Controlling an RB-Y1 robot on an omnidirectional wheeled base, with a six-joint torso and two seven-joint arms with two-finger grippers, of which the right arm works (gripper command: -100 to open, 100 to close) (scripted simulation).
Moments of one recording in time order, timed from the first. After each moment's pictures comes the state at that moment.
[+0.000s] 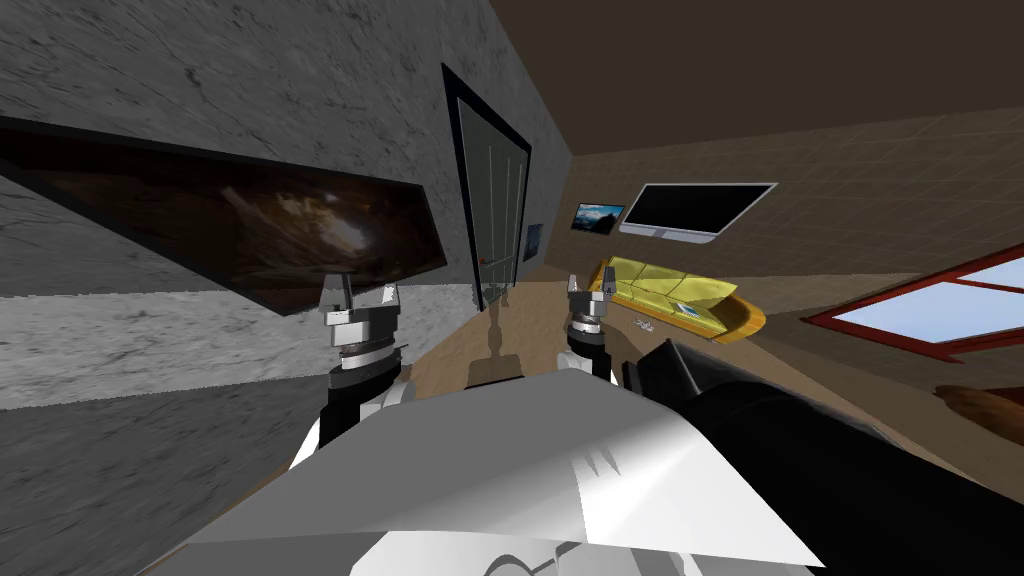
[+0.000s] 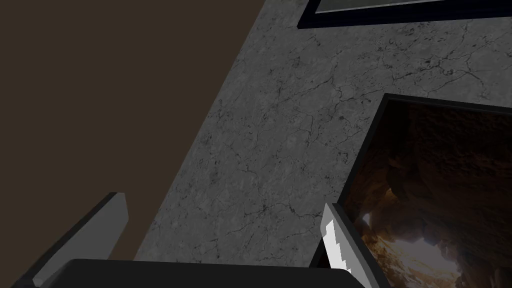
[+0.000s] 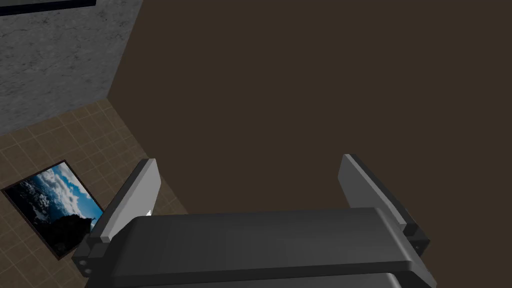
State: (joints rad) arm 0.53 0.01 0.02 -2.34 -0.07 -0.59 -0.04
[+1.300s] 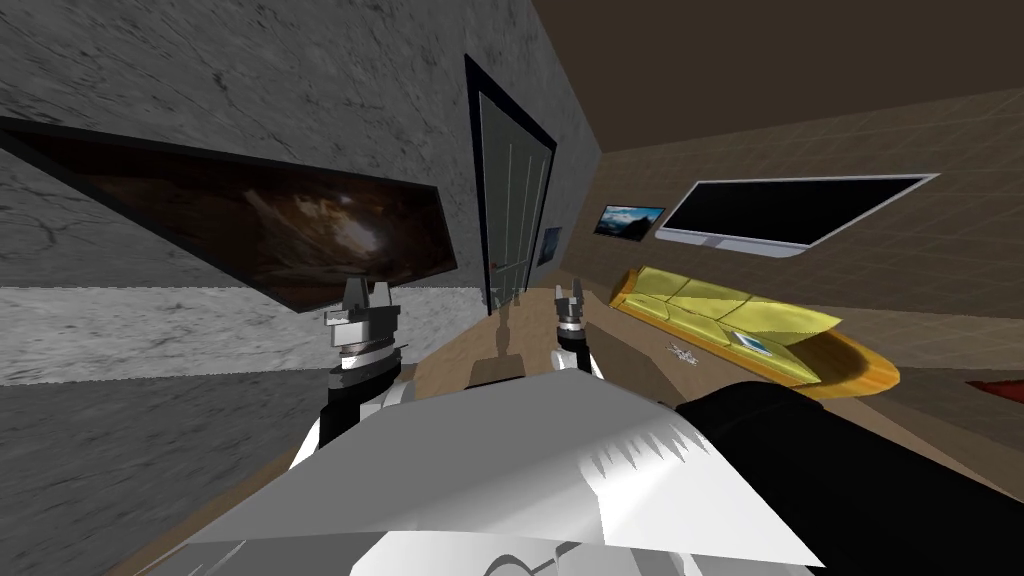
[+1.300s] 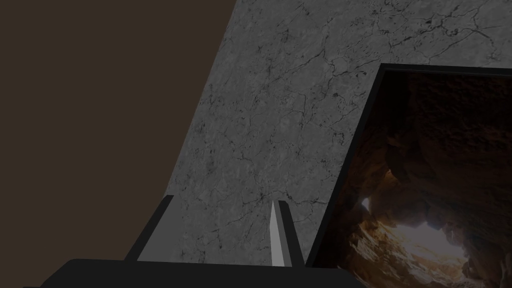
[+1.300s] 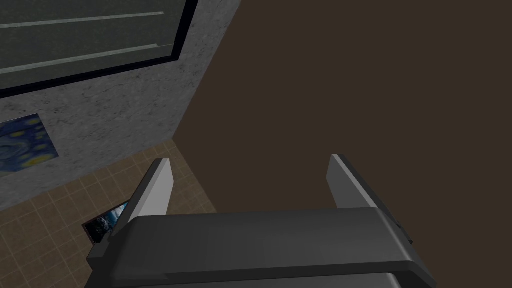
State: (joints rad) arm 0.42 -0.05 0.00 -2.06 -0.06 -0.64 -0.05
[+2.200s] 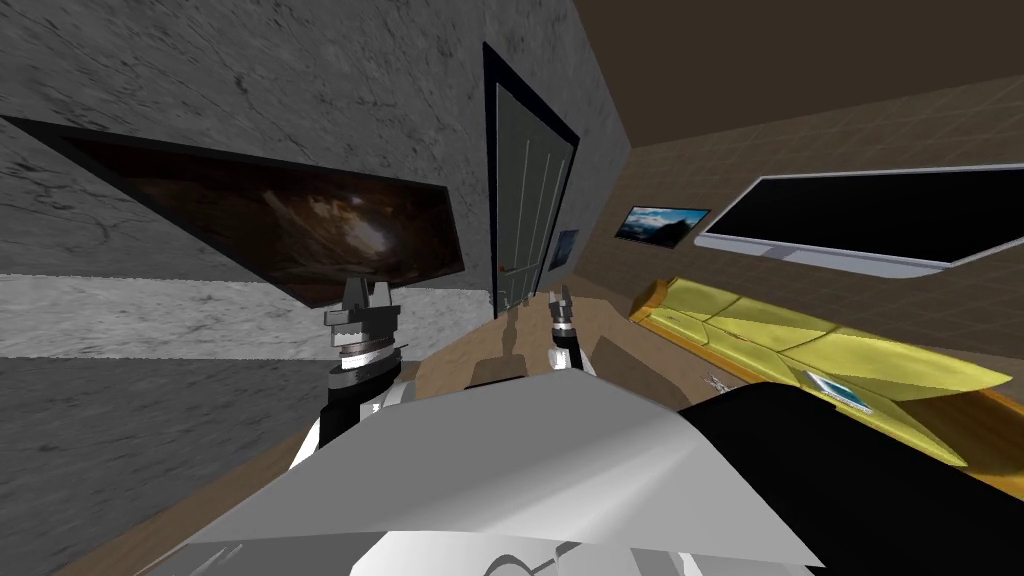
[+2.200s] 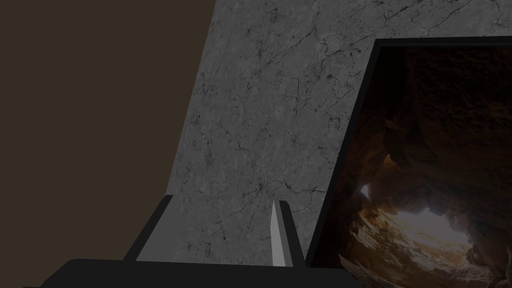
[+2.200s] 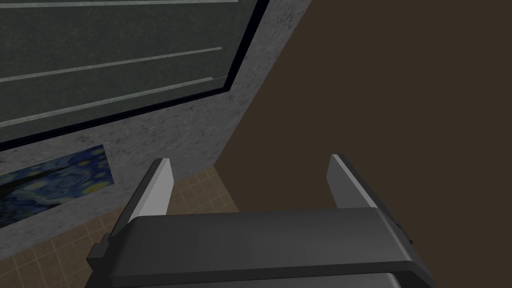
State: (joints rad) arm 0.33 -0.08 -0.02 -1.84 -0.06 -0.66 -0.06
